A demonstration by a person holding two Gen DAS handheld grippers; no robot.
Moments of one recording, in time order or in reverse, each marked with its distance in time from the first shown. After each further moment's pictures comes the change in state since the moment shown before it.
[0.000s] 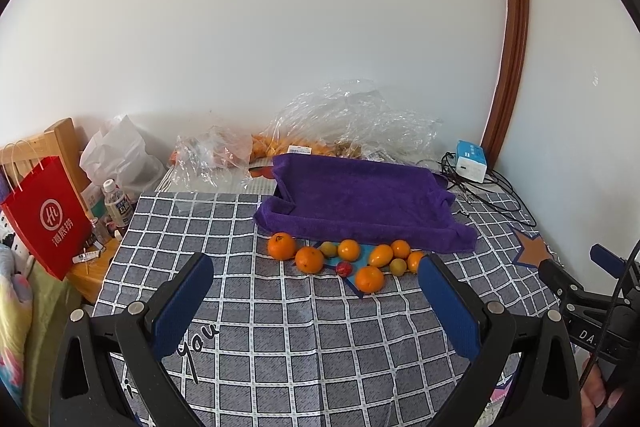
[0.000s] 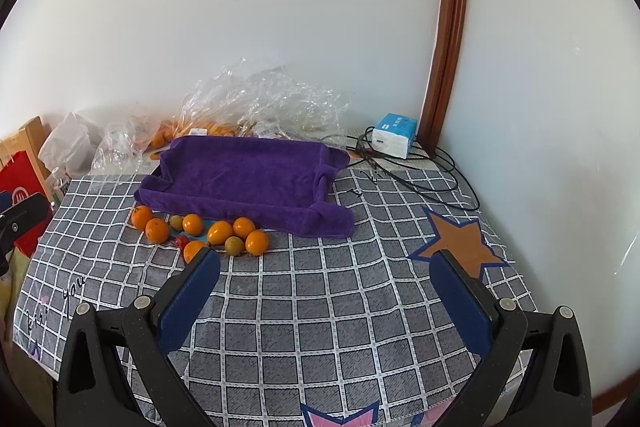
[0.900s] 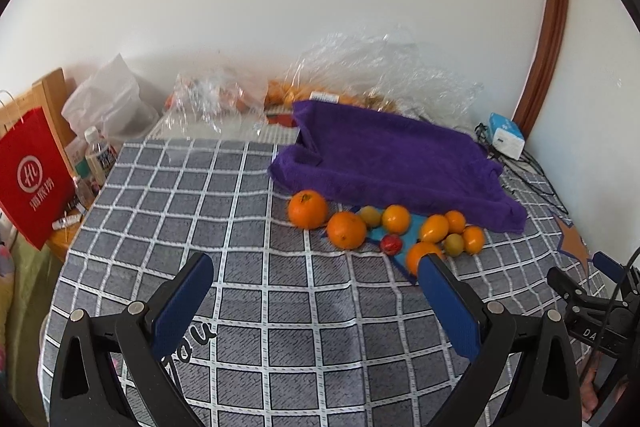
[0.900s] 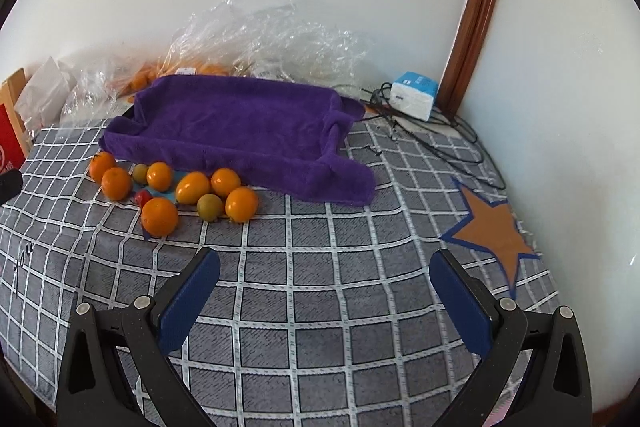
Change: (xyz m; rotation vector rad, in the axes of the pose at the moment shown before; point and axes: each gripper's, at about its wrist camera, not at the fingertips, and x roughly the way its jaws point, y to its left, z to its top) left arm 0.105 0.045 -0.038 -0.064 0.128 0.007; right arm 0.103 0.023 -0.029 -0.066 0.122 -0.011
